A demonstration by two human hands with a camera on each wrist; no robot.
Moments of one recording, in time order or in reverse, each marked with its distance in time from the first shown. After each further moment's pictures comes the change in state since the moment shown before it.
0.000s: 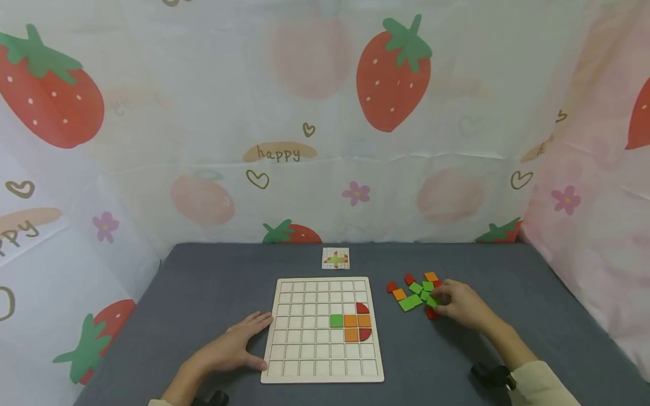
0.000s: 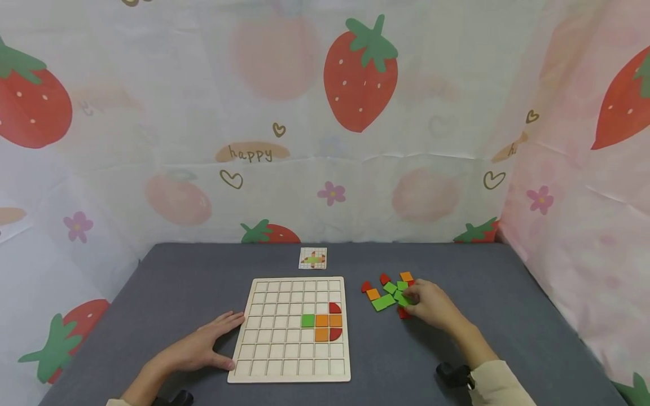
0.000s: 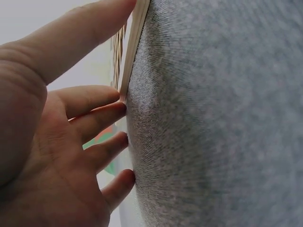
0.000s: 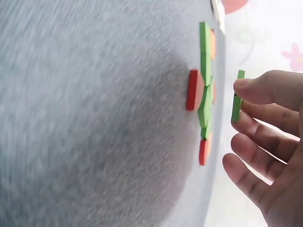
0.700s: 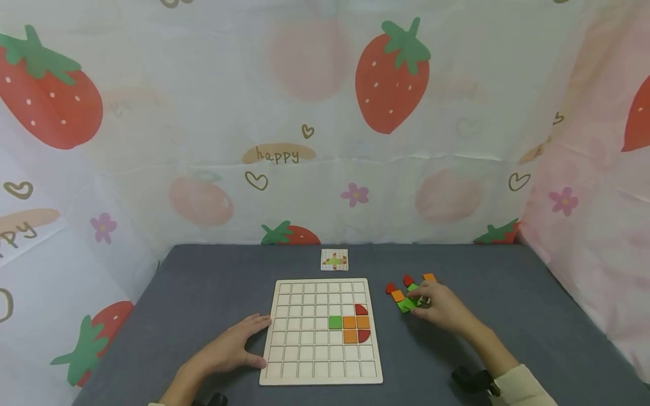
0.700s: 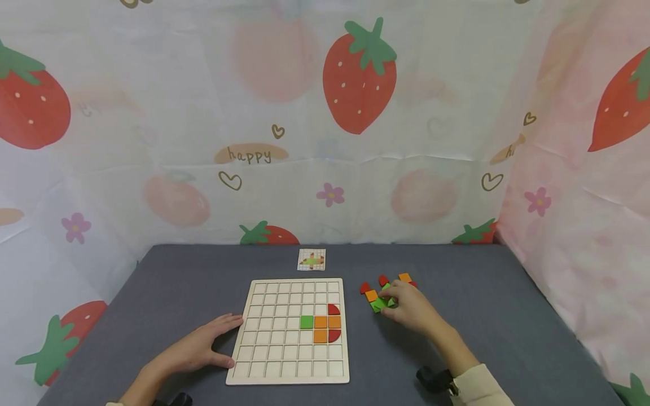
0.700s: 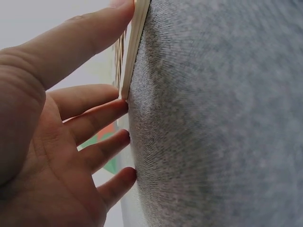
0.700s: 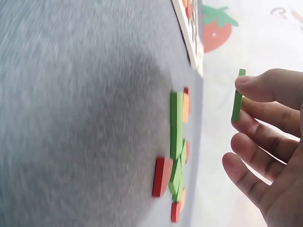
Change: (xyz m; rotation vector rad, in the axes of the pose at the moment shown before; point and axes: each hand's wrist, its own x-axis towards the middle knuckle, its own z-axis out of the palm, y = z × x) left_hand 0.002 0.004 0.000 0.003 0.045 -0.026; right_hand 0.008 -0.040 0.010 0.068 0.024 -0.070
